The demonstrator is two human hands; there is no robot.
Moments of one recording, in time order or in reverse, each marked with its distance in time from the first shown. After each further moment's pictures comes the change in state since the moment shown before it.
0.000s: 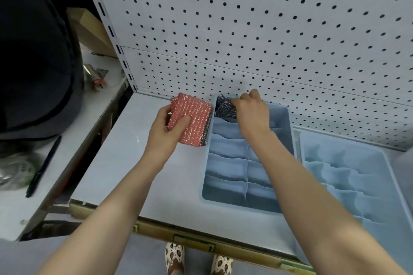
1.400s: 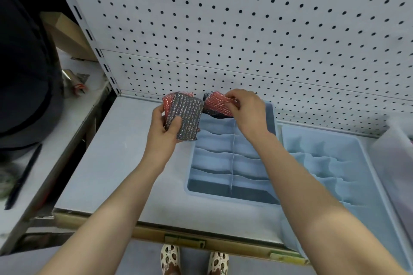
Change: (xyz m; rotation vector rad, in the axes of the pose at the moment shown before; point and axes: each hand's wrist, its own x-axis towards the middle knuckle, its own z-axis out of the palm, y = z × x) left_hand -0.006 0.001 0.028 -0.103 -0.019 -0.010; right_hand -0.016 0.028 -0.018 0.460 0.101 0.139
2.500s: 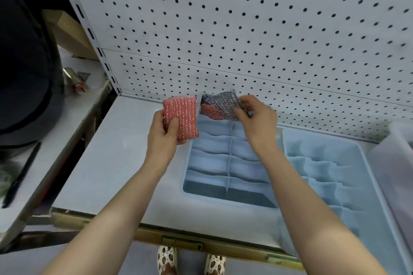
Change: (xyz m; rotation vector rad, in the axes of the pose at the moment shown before) left_hand 0.003 -0.008 0.002 0.073 0.071 0.031; right_hand -0.023 -0.002 -0.020 0.175 0.058 0.212
